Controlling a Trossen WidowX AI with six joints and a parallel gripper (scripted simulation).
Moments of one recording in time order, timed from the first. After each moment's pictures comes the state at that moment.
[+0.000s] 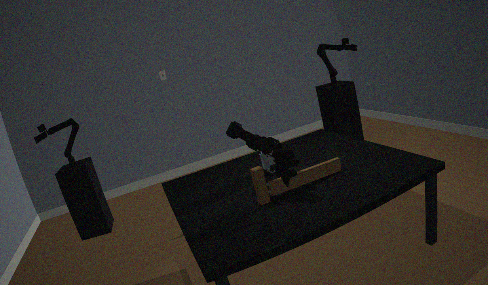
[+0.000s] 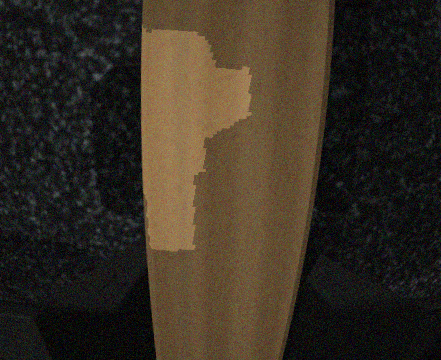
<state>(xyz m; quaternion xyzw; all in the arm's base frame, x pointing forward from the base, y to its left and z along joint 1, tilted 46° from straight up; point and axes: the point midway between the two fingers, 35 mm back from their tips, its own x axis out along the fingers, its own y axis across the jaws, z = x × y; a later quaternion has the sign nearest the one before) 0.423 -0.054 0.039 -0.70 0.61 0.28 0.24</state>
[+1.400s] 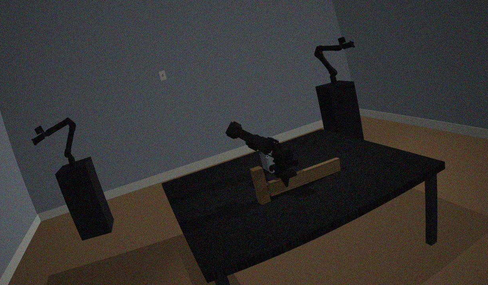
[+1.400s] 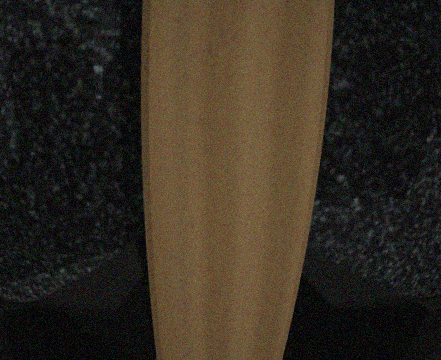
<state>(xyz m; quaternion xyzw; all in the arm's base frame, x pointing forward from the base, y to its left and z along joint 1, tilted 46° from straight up) 0.423 -0.056 0.041 -0.70 0.61 0.28 0.24</state>
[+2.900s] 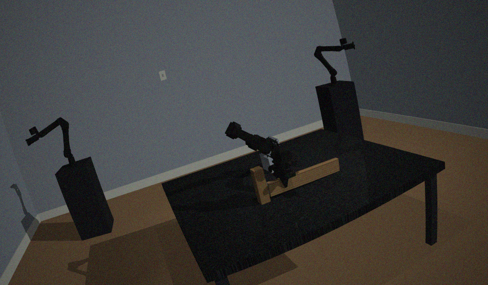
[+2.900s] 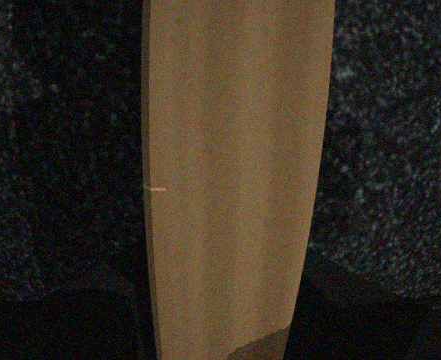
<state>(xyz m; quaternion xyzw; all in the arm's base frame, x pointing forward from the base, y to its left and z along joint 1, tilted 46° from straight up) 0.423 -0.060 0.044 -0.70 0.61 0.28 0.24</state>
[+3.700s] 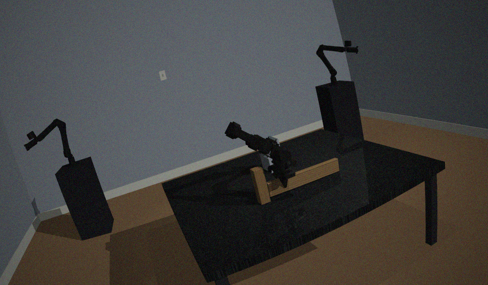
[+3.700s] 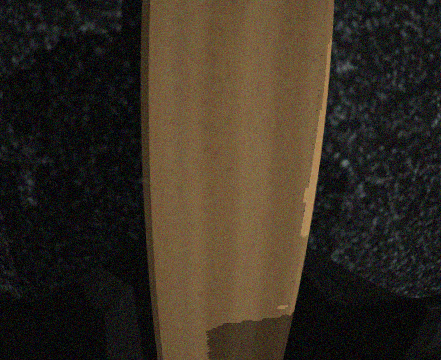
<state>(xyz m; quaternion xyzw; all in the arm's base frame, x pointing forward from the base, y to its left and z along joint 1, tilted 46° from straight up) 0.423 -0.062 0.047 -0.70 0.61 0.28 0.24</state>
